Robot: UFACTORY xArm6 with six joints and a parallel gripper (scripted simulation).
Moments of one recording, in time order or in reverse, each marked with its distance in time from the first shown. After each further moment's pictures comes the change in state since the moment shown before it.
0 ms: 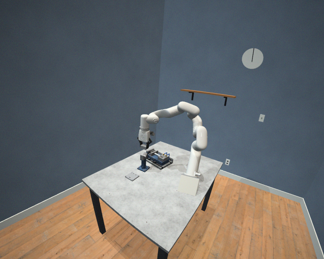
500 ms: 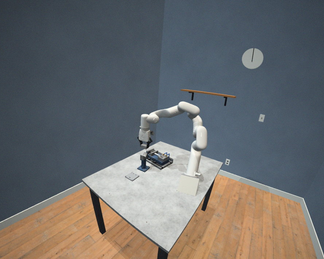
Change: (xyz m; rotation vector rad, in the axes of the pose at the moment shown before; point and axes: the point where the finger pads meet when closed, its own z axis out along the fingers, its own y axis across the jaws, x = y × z) arm 0.010 -0.004 0.000 0.000 -0.002 -0.059
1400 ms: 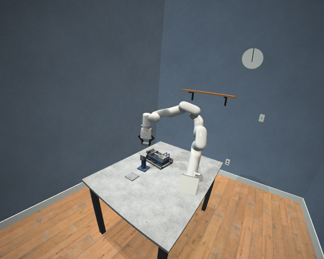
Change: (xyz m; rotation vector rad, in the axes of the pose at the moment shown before) arm 0.047 -0.013 -0.001 0.001 -0.006 -0.270
